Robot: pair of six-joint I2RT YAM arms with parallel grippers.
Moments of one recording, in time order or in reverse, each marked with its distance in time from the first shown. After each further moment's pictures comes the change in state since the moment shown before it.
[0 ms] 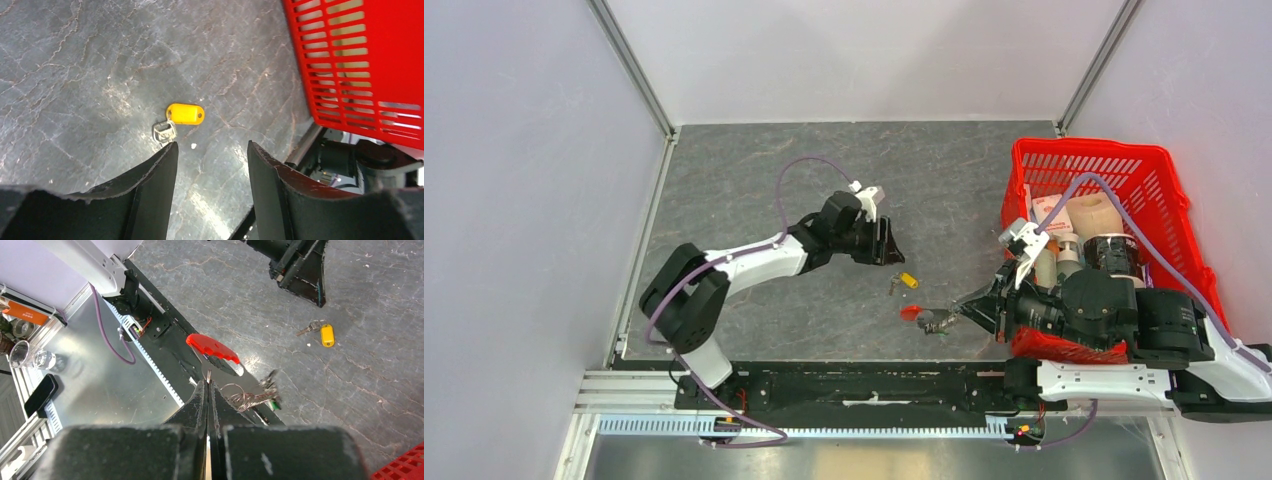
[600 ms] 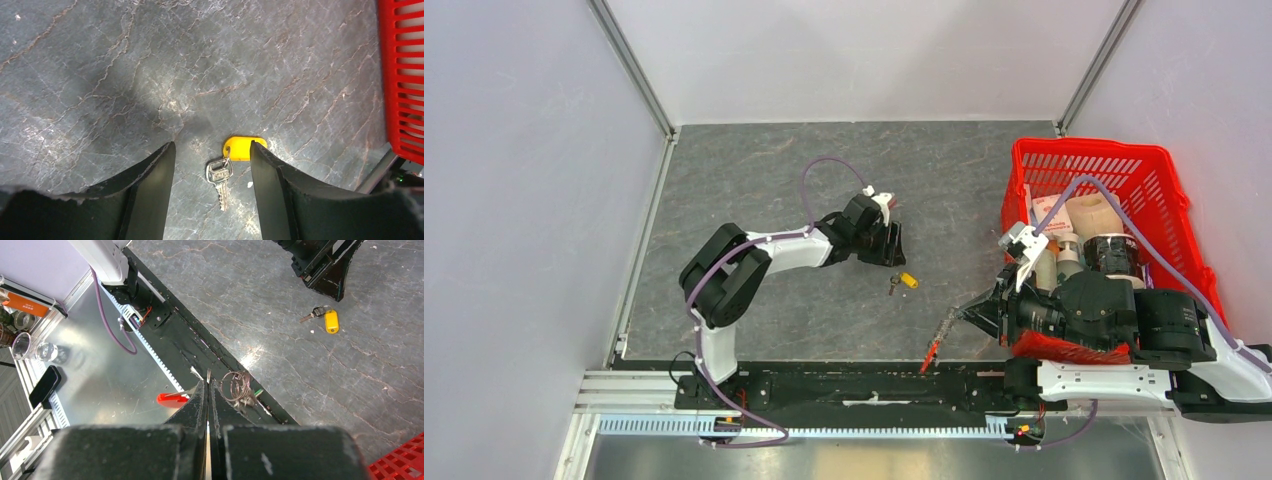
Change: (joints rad) left arm -0.020 0.258 0.134 -0.024 -0.127 0.092; right arm 0.000 -0.015 0.000 -0.051 -0.024 0.039
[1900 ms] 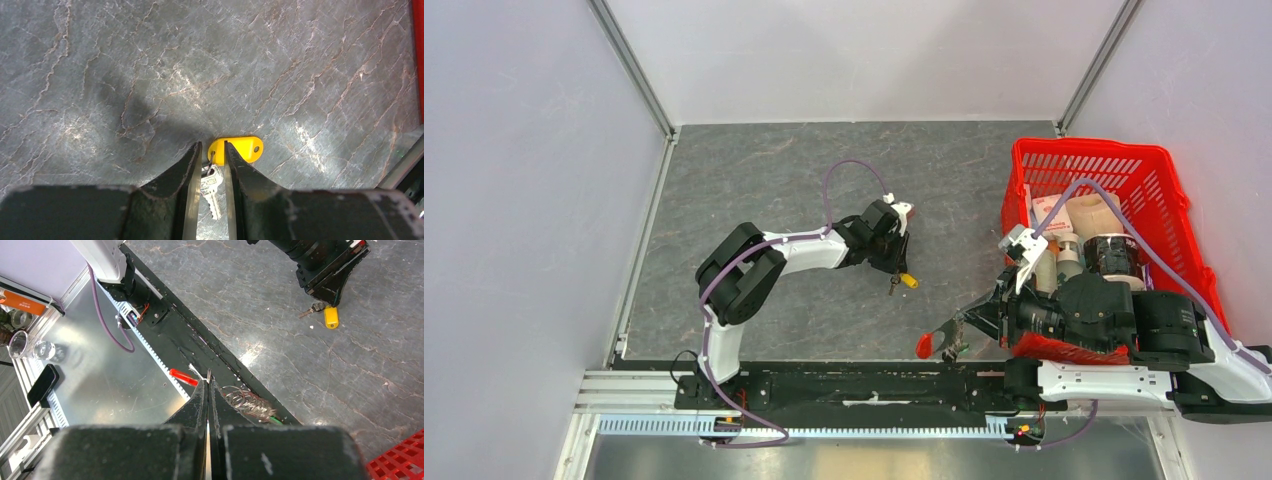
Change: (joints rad) left arm -0.068 0.084 0.100 -0.100 -0.026 0.093; right arm 0.000 -0.018 -0.025 -0.003 -0.001 0.009
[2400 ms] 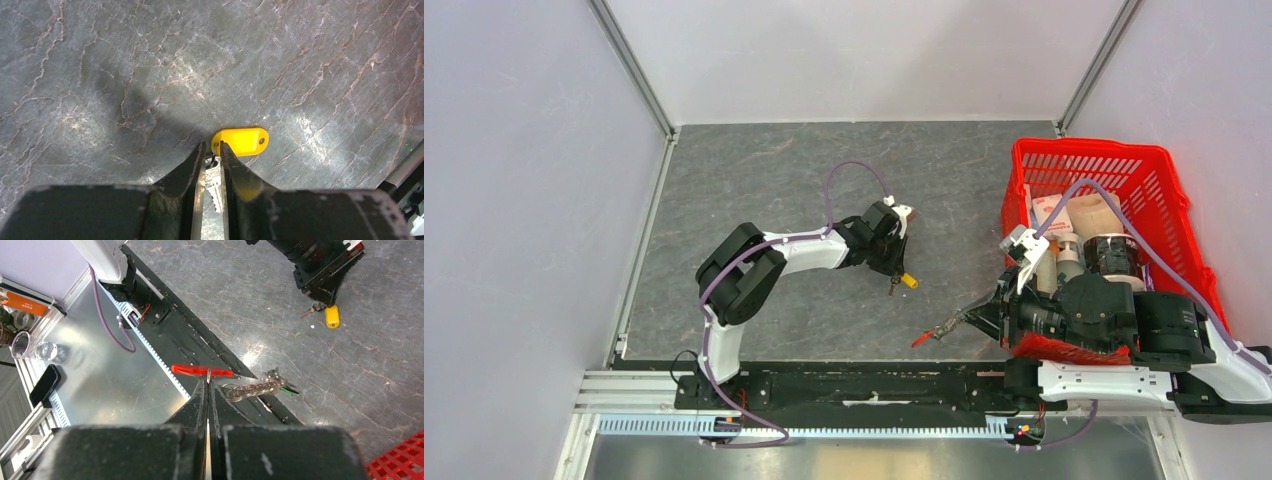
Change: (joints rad) left arm -0.004 0.000 0.004 -0.040 -0.001 0.012; right arm 0.000 -0.007 -0.004 -0.001 -0.001 0.006
